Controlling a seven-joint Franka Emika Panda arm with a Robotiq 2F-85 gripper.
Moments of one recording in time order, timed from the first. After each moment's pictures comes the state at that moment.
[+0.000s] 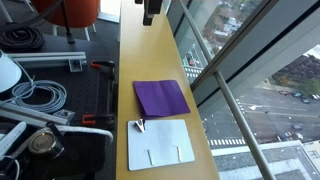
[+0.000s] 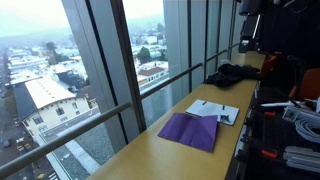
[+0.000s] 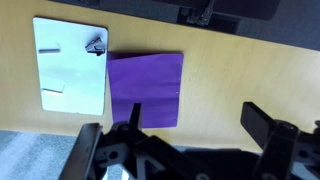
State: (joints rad) arm 0.09 -0.49 -0.01 -2.58 0.08 2.20 -0.17
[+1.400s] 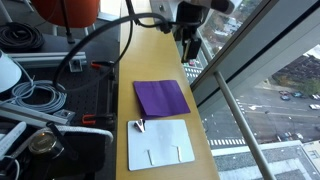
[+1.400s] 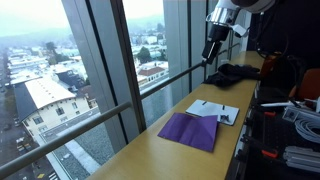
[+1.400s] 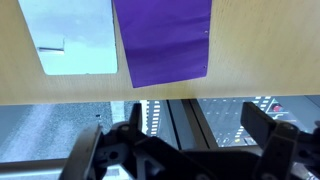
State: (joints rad) arm 0.07 -0.05 -0.08 -2.40 0.23 2.62 -0.26
